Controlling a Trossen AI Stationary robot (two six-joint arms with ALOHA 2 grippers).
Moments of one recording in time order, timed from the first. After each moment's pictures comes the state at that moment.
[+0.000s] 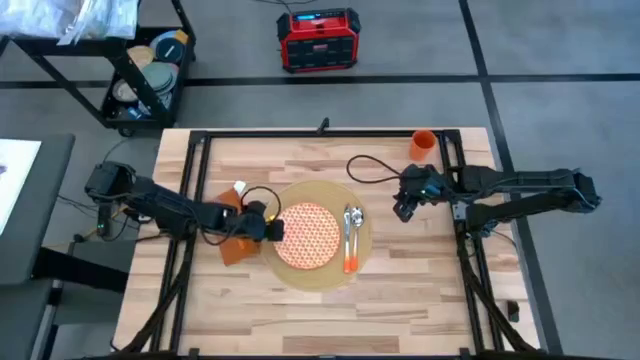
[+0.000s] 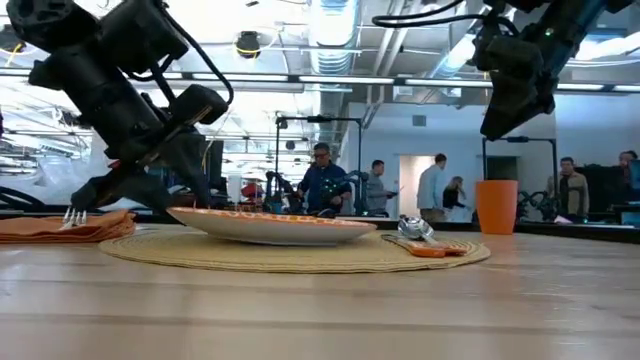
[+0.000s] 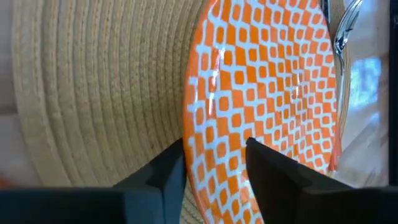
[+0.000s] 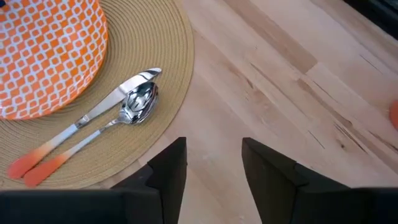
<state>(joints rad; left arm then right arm) -0.14 1.33 0.45 0.00 -0.24 -1.49 -0.10 0.98 0.78 -0.77 0.29 0.52</state>
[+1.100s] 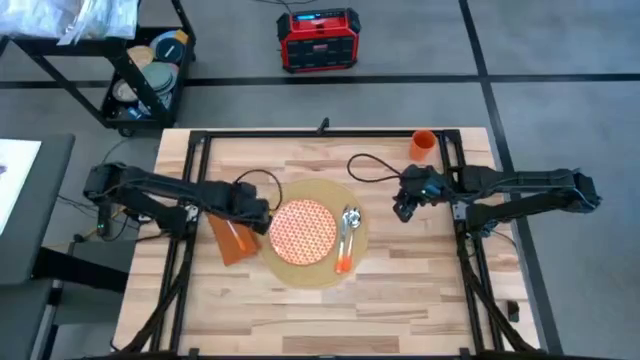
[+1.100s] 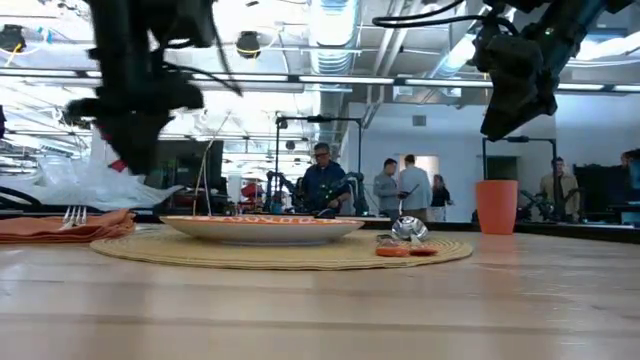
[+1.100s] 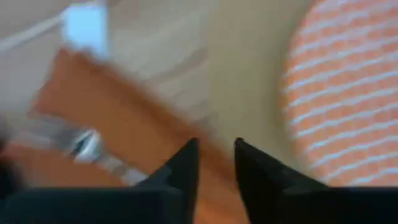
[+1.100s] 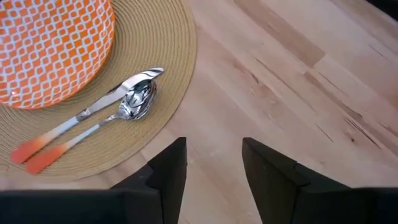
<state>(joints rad) -0.06 1.31 0.86 -1.04 -0.29 -1.17 -0.10 0.98 0.78 -0.78 0.26 0.57</state>
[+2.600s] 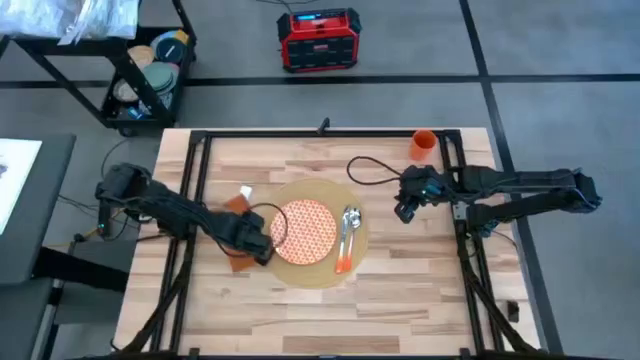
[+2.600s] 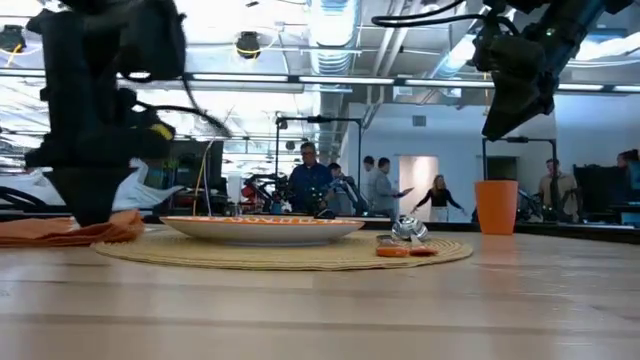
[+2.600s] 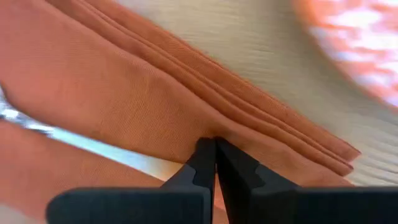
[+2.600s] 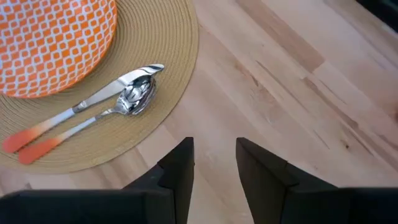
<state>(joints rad) -0.32 1.54 0.72 -0.73 -0.14 -1.28 -0.10 0.98 0.78 -0.78 0.26 0.50</state>
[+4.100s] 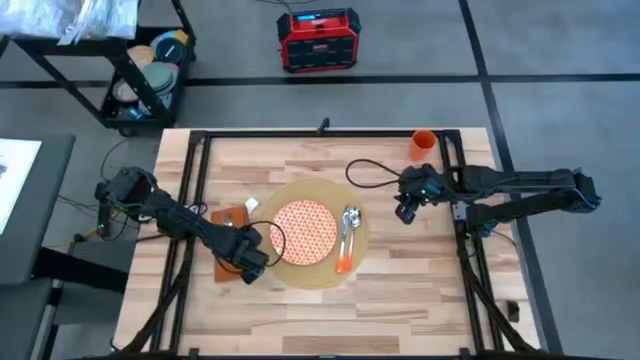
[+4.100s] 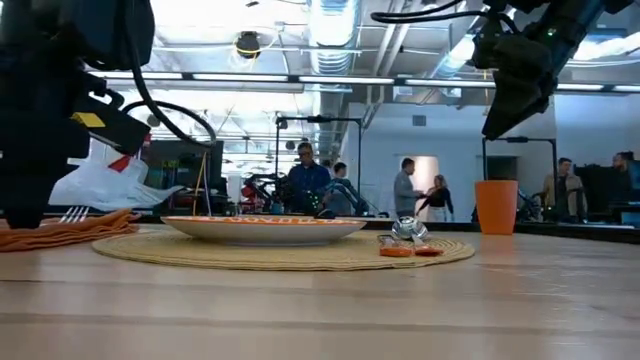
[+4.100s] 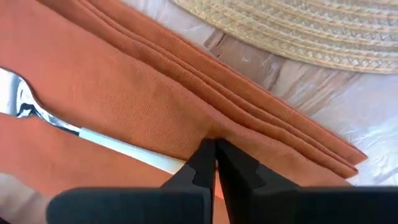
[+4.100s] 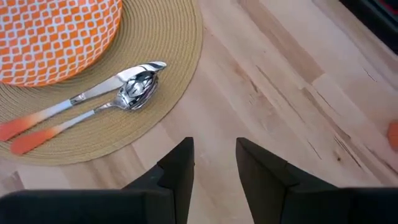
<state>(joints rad) -0.43 1.55 0.79 -0.88 -0.09 -1.14 -0.10 0.98 0.78 -0.77 0.26 0.41</state>
